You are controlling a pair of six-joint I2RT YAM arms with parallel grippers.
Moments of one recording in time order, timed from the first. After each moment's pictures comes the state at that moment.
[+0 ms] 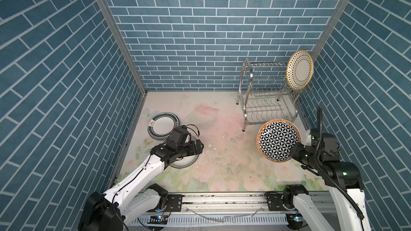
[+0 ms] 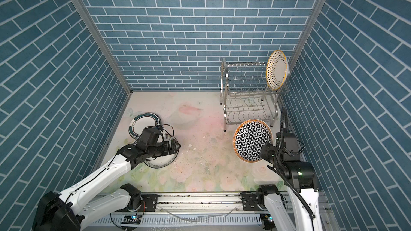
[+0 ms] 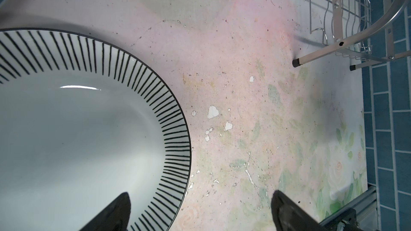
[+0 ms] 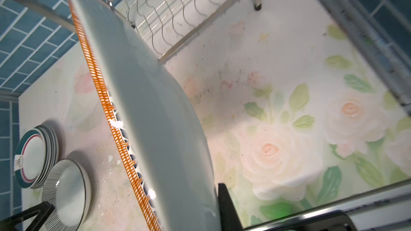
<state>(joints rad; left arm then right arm) -0.51 1.00 0.63 -0.52 0.15 -0.66 0.11 0.64 0.98 -1.24 -0.09 0.57</state>
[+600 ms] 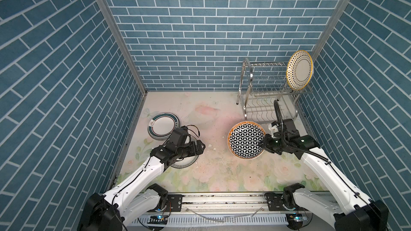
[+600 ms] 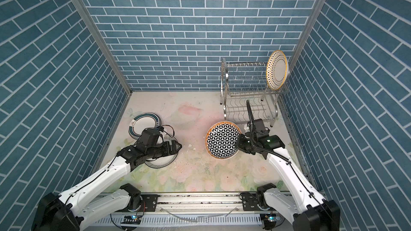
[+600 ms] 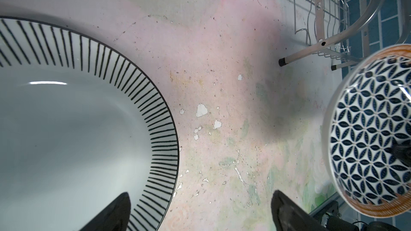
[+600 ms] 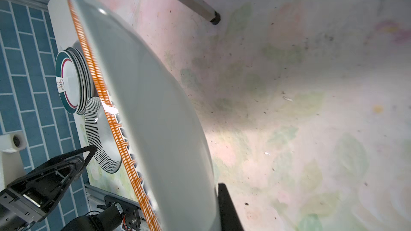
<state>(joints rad) -0.51 1.00 0.60 -0.44 0.21 -0.69 0.40 1.06 0.85 -0.80 -0.33 0.68</state>
